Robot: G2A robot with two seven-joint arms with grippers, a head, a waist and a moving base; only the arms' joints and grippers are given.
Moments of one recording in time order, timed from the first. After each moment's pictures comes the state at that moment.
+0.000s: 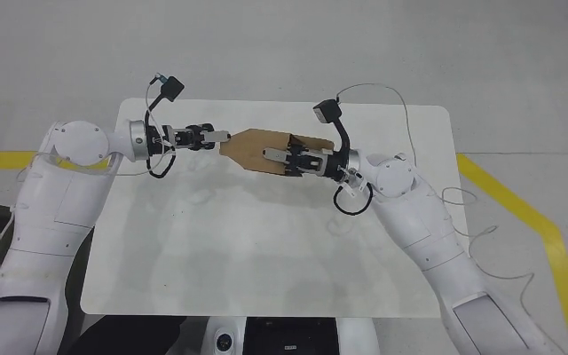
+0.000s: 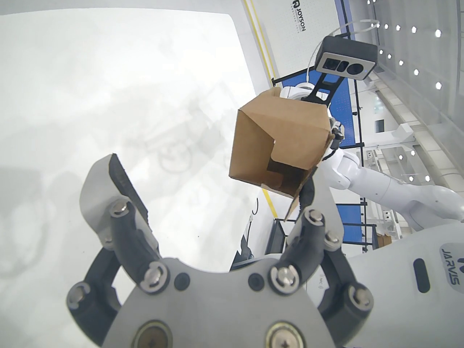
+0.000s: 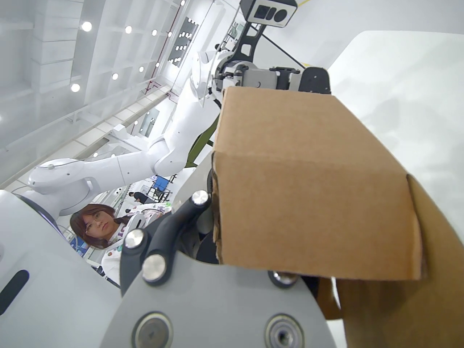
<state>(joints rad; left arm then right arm) 0.70 -0.90 -1.15 -1.29 -0.24 -0.34 -1.17 -0.74 -1.33 0.95 -1.21 0.30 -0.64 0.91</state>
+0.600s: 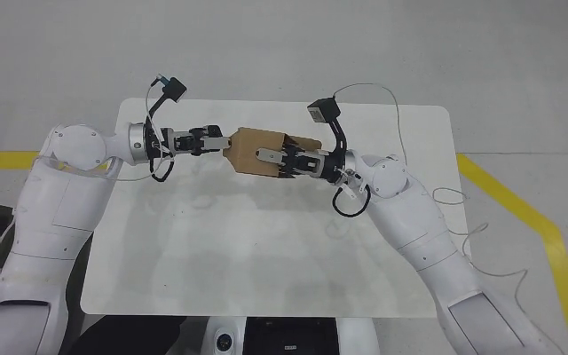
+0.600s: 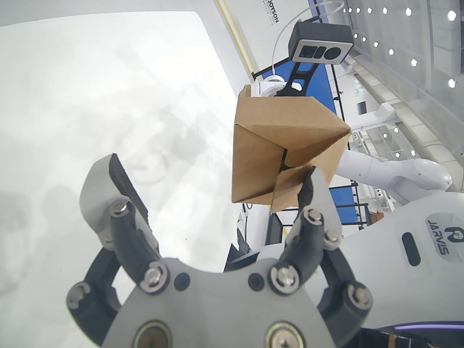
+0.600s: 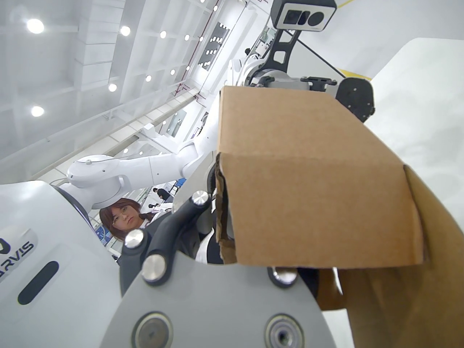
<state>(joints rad) 0.73 -0.89 -1.17 -1.34 -0.31 -0.42 -1.21 -0.73 -1.35 0.92 -1.21 0.43 -0.69 0.95</state>
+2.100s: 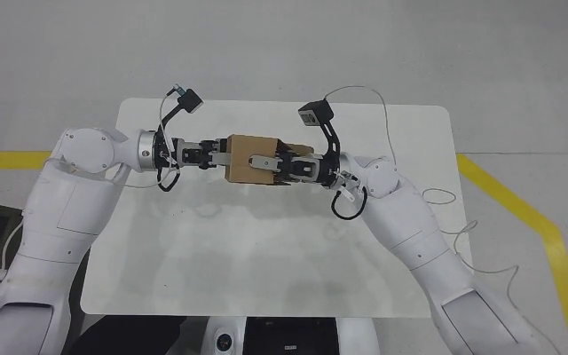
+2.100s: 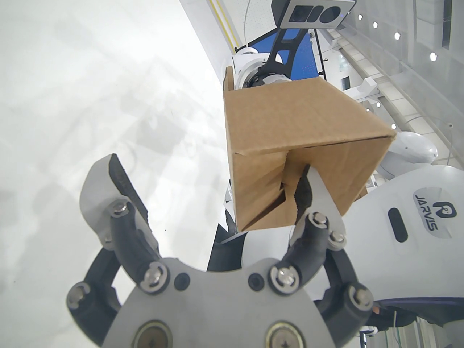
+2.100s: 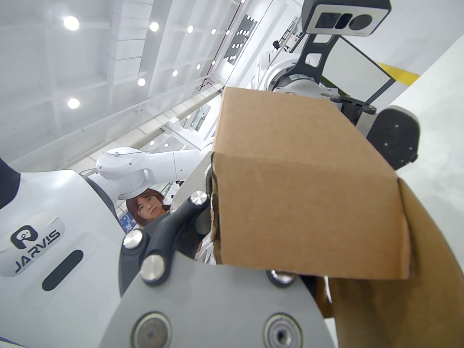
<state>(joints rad) 0.74 -0.90 -1.14 -1.38 -0.38 -0.41 -1.29 -0.71 -1.38 0.90 -1.17 0.56 -0.72 1.05</state>
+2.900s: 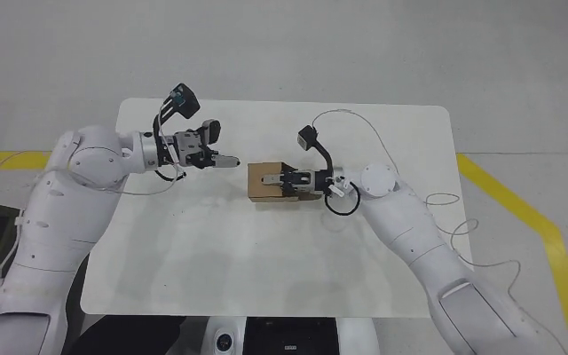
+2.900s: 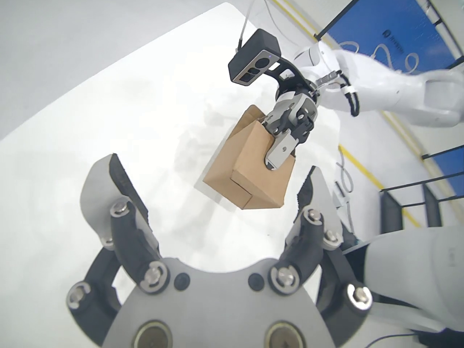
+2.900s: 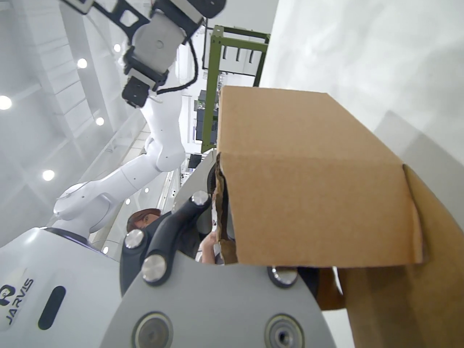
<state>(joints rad) 0.82 -0.89 -1.17 -1.45 0.27 -0.76 -0.88 -0.66 -1.40 0.82 -0.87 0.39 -0.46 1.09</state>
